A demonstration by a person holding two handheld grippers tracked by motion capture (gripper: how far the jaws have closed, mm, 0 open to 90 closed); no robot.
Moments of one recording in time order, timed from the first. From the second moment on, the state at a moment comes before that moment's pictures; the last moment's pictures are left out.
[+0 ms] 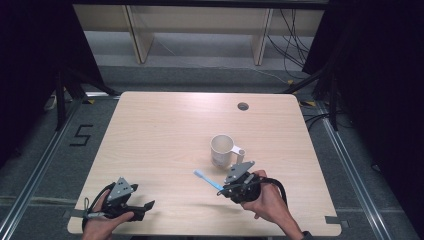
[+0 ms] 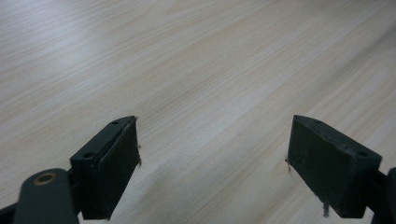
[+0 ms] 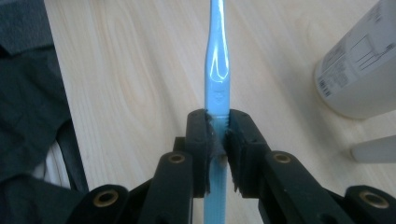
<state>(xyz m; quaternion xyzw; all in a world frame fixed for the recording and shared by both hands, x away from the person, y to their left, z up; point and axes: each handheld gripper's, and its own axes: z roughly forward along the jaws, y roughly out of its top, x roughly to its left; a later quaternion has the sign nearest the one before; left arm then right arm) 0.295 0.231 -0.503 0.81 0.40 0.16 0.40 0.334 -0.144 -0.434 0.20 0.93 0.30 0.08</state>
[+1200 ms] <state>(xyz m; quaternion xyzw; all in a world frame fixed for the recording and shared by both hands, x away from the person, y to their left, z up) 0.295 0.231 -0.504 0.81 0.39 0.16 0.40 0.359 -0.204 -0.408 0.29 0.79 0.51 0.18</state>
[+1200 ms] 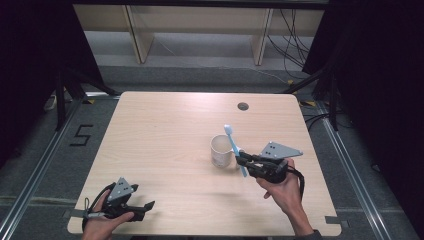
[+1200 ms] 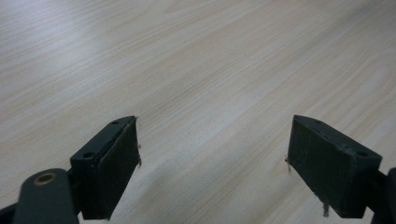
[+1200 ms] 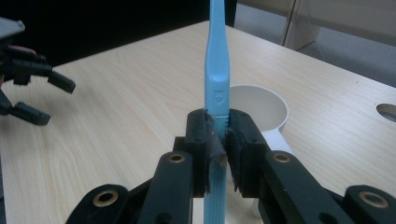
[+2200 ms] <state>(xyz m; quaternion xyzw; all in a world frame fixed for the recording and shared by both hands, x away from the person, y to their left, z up) 0.294 0.231 -0.503 0.82 0.39 0.16 0.39 0.402 -0.206 -0.413 0.31 0.71 0.59 0.22</state>
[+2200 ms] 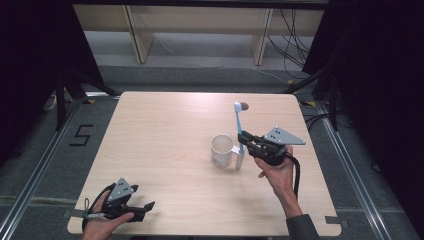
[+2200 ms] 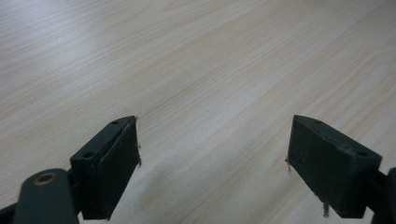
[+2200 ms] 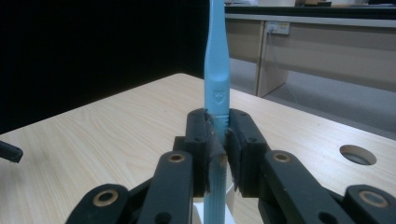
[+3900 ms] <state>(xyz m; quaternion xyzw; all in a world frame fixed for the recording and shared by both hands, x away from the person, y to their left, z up) 0.293 0.230 -0.503 0.81 0.39 0.16 0.40 0.398 -0.210 -0.450 0.31 0.76 0.52 0.23</state>
